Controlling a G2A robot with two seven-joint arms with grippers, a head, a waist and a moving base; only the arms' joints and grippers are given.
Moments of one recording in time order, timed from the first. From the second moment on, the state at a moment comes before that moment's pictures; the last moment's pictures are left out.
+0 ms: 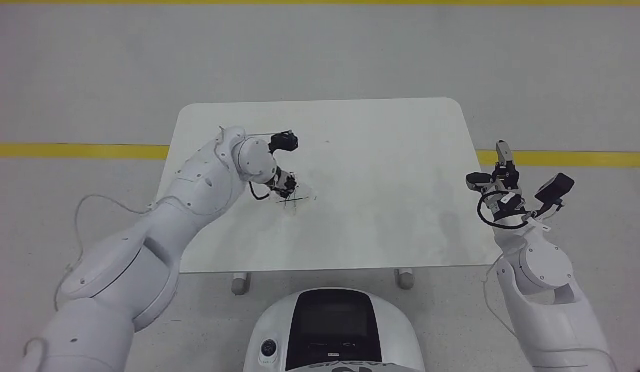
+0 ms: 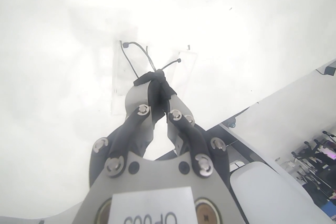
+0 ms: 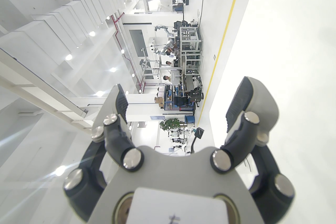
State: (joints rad) left arm 0.56 -1.29 -0.50 -0.77 0.38 -0.10 -1.05; right arm -1.73 -1.15 1.60 -1.80 0.42 0.00 0.00
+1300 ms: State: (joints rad) left arm 0.82 -1.00 -0.87 -1.29 0.11 -0.34 -1.38; right arm -1.73 -1.15 1.60 -1.80 0.42 0.00 0.00
